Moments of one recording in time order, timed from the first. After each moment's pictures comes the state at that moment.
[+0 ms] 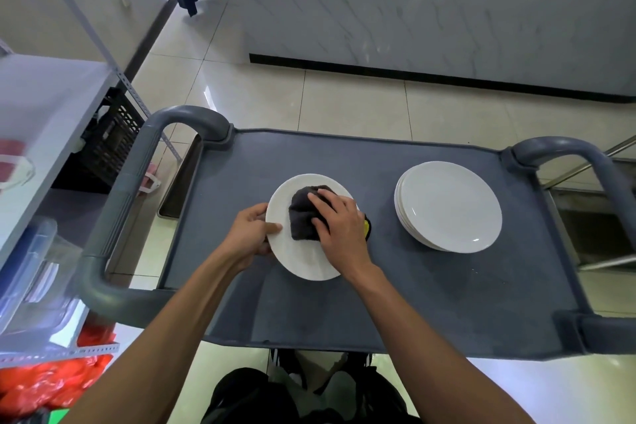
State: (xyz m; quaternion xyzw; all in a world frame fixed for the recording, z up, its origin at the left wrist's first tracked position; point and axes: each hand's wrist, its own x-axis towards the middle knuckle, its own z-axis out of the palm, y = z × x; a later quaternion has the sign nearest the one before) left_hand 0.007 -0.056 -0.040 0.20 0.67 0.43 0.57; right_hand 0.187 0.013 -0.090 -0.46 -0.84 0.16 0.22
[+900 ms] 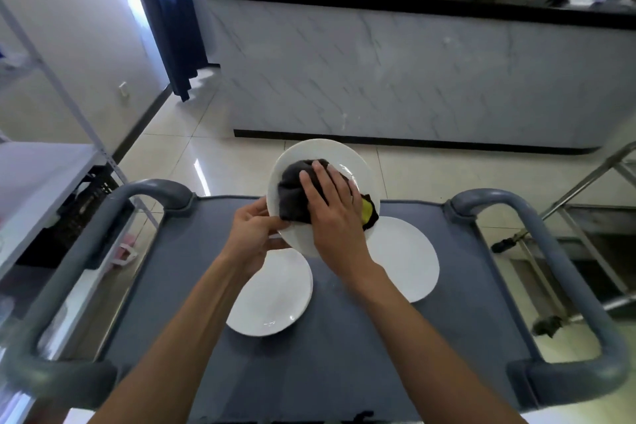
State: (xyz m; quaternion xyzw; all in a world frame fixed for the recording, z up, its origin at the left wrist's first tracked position) left_hand 0.110 0.017 0.079 0.27 0.56 0.58 0.53; right_hand 0.253 0.092 0.038 -0.38 -0.85 -0.07 0.35
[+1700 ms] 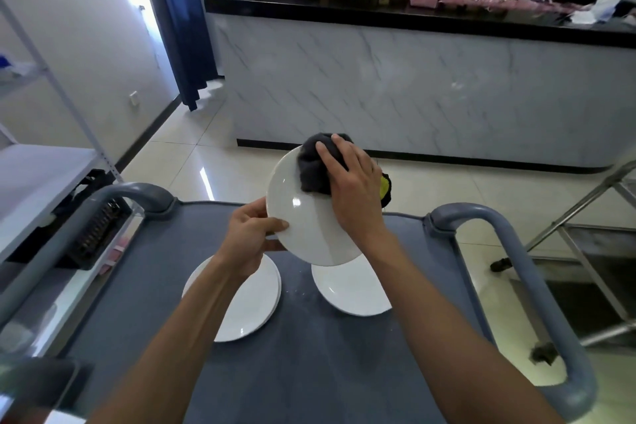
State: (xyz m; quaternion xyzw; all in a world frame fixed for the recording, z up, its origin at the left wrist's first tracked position) left_hand 0.179 0.036 0.091 0.30 0.55 0.60 0.50; right_hand 0.329 0.171 0.082 -0.39 -0.83 -0.07 0.39
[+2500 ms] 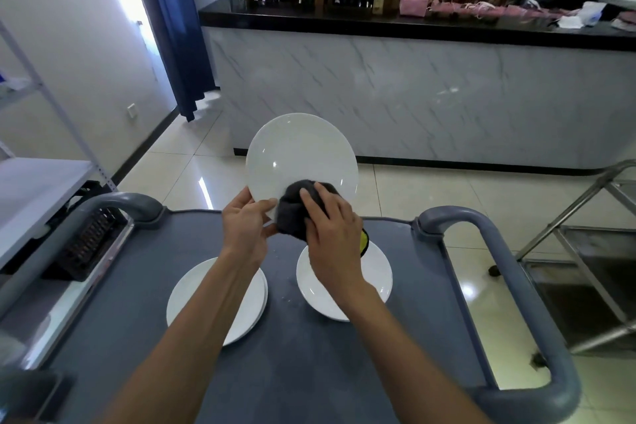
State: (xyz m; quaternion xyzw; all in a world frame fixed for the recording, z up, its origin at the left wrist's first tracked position) left_hand 0.217 0.066 0.106 0.18 0.52 0.72 0.43; right_hand 0.349 0.108 0.047 -0.43 -0.82 0.02 0.38
